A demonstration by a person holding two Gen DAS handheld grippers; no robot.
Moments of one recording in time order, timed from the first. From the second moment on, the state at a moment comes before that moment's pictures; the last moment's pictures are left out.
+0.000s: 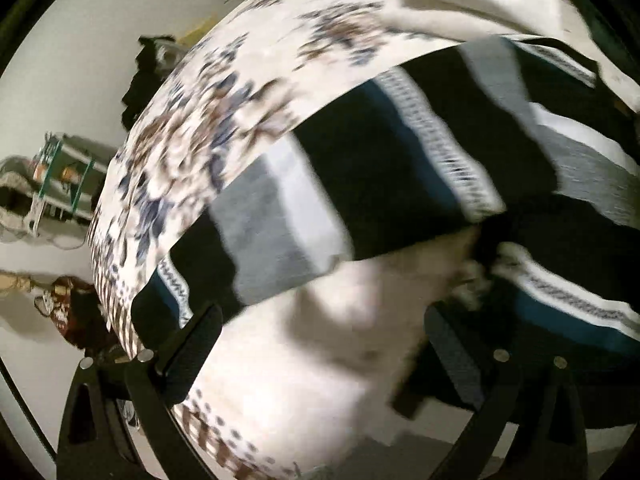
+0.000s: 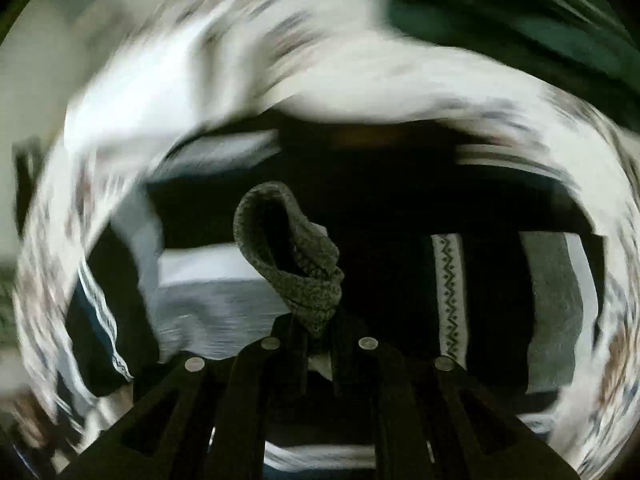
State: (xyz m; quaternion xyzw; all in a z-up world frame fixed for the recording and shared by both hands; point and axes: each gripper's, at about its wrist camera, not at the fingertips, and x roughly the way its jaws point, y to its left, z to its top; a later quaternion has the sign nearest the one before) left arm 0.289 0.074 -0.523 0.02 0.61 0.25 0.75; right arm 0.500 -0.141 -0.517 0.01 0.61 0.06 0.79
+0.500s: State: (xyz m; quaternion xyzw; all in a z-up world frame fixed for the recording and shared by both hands) left arm 0.279 0.175 -0.523 -0.05 0.60 0.26 0.75; right arm 0.469 -0.071 -0.534 0.08 0.65 0.11 0.75
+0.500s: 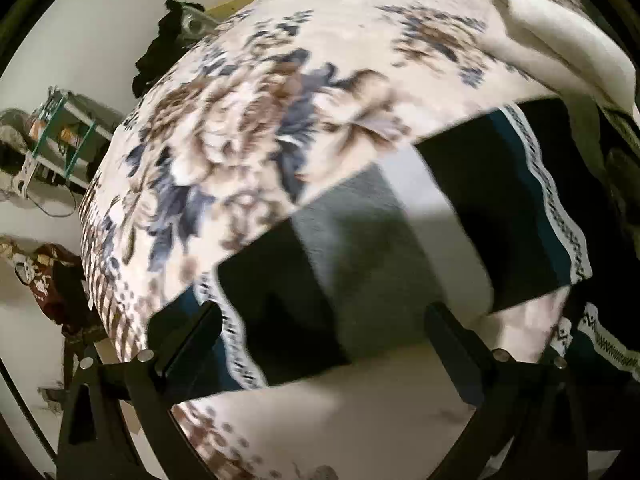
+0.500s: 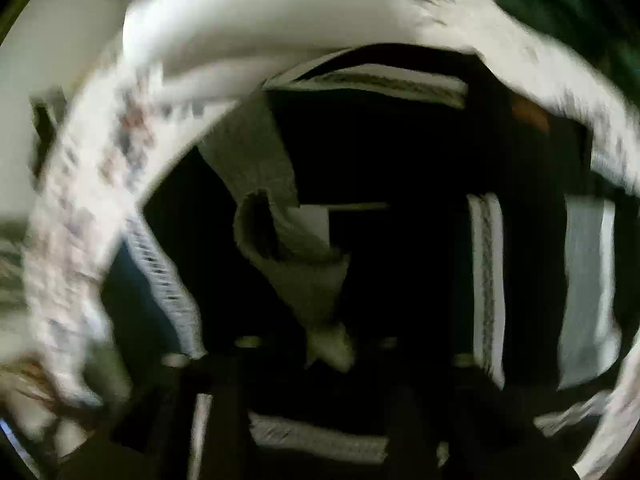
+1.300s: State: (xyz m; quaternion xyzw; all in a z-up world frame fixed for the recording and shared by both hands) left arm 0.163 0.342 -0.580 -0.48 0.51 0.29 0.65; right arm 0.412 -0.173 -0.559 0.16 0.69 -0.04 0.70
